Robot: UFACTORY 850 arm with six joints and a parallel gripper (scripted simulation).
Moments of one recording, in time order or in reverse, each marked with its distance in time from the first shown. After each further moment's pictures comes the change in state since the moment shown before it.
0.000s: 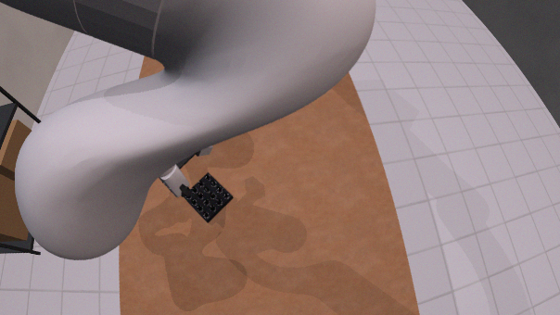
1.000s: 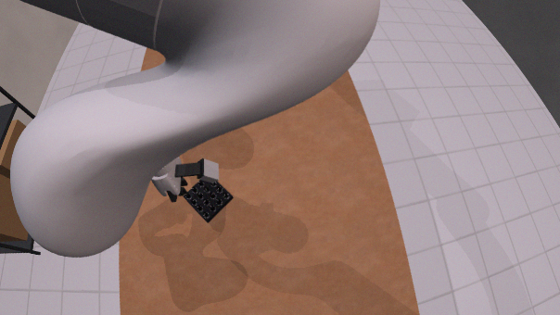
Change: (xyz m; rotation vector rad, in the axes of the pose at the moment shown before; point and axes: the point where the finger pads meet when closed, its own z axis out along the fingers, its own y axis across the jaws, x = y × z) arm 0.000 0.000 -0.005 0.000 0.000 0.747
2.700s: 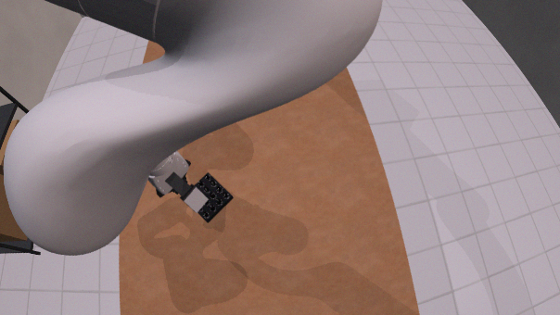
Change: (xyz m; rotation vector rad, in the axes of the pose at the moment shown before) arm 0.000 0.000 -0.005 0.012 0.007 0.747
